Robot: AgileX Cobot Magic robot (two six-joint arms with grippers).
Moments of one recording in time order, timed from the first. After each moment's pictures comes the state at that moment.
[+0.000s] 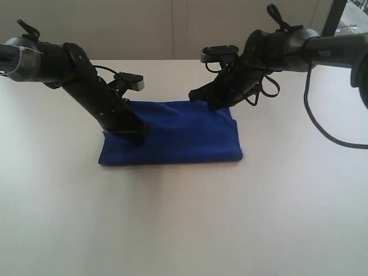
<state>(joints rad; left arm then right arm) -0.36 2.13 -1.50 -0.58 0.78 0.70 0.18 2.26 -1.72 0.33 0.59 -0.25</state>
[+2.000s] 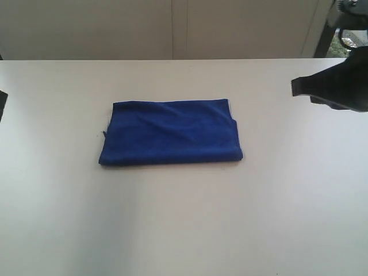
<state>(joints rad) -0.05 1.12 -0.89 -0.32 0.83 0.33 0.04 1.19 -0.86 0.18 0.52 -0.08</state>
